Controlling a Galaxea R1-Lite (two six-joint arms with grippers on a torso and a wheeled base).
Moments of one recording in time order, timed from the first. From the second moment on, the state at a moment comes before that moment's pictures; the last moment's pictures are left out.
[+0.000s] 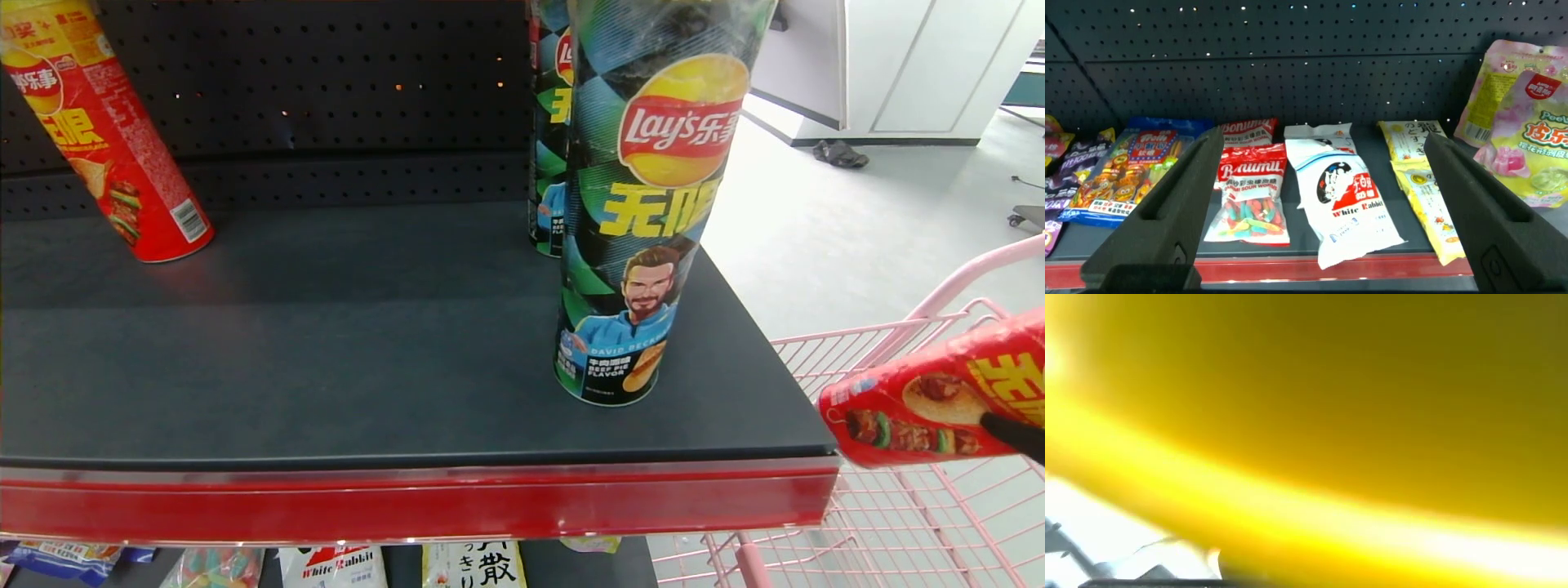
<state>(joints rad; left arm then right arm) 0.00 0.00 0.00 0.00 0.00 -0.01 -0.29 0.84 -0.46 -0.19 0.82 -0.27</state>
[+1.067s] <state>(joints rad) 0.00 0.00 0.00 0.00 0.00 -0.01 -0.34 0.77 -0.49 -0.14 0.82 -0.21</state>
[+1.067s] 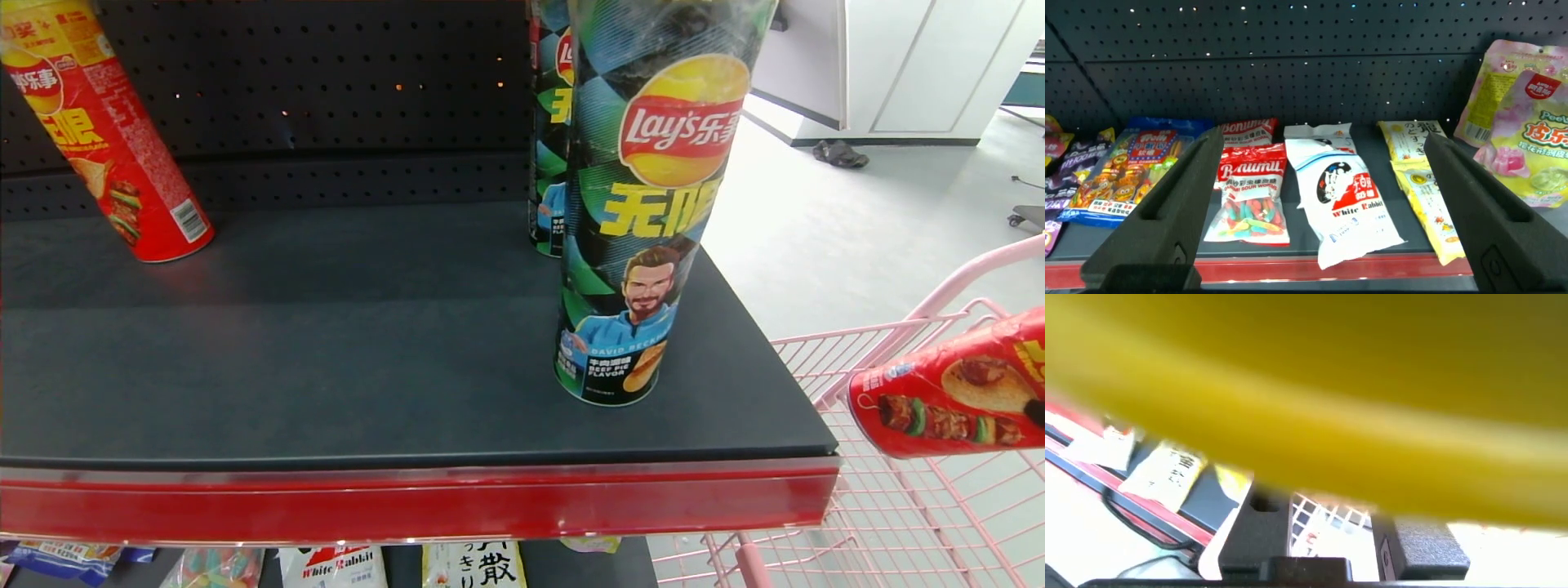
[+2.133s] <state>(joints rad) 0.00 0.00 0.00 0.00 0.00 -0.01 -0.20 0.63 -0.42 -0.13 0.83 -0.10</state>
